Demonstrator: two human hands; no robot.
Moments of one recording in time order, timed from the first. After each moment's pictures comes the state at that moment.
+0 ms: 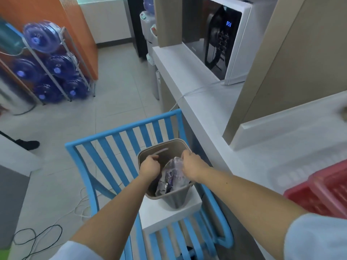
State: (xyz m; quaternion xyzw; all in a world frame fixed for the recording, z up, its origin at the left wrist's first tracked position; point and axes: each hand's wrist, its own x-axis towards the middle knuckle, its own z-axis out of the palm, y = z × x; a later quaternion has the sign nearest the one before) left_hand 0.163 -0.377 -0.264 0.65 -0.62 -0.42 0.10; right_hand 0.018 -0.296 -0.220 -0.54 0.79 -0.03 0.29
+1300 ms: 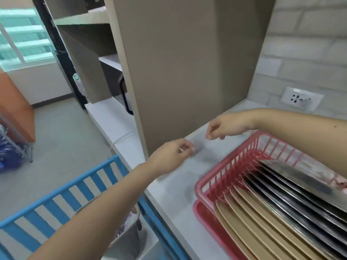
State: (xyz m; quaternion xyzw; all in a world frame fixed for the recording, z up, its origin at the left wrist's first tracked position) left_hand -0.058 -0.254 -0.039 0.19 -0.91 -0.36 0.07; right_hand -0.228 -0.128 0.058 -0.49 0.83 0.00 0.25
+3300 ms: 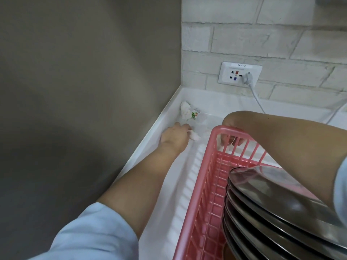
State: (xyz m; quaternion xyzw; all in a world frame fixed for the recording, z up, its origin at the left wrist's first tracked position) left_hand -0.394 -0.237 -0.152 0.01 -1.00 -0.10 0.02; right_hand -0.446 -0.053 -0.059 0.01 0.92 -0.11 0.37
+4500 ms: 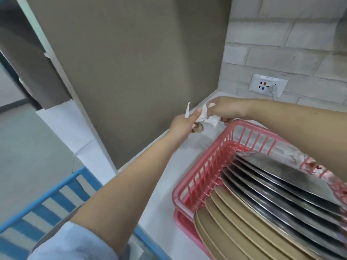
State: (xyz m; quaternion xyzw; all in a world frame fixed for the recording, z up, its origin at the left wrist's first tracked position) left_hand -0.221 -0.224 -0.040 0.22 -0.77 -0.59 0.10; right_hand -0.308 -0.097 0.031 -0.31 0.89 -0.25 0.22
